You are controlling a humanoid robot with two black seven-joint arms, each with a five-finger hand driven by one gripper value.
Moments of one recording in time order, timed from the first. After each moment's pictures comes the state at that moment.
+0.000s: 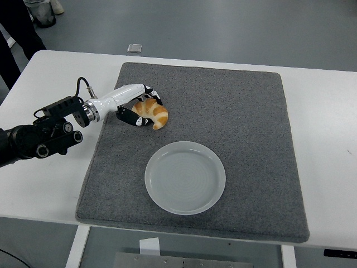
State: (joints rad) left arm -0.94 0.44 -0.08 -0.84 1.09 0.23 -0.47; right arm 0.08 0.00 -0.16 0.13 0.08 -0.20 -0.03
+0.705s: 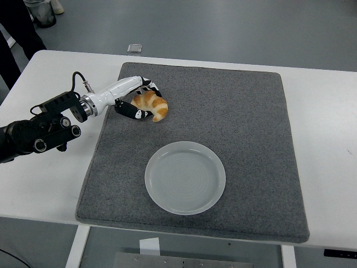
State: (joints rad) left arm -0.96 0.45 -0.10 -0.84 1.02 0.23 -0.48; right arm 0.08 0.00 -0.16 0.13 0.08 -0.20 -0.03
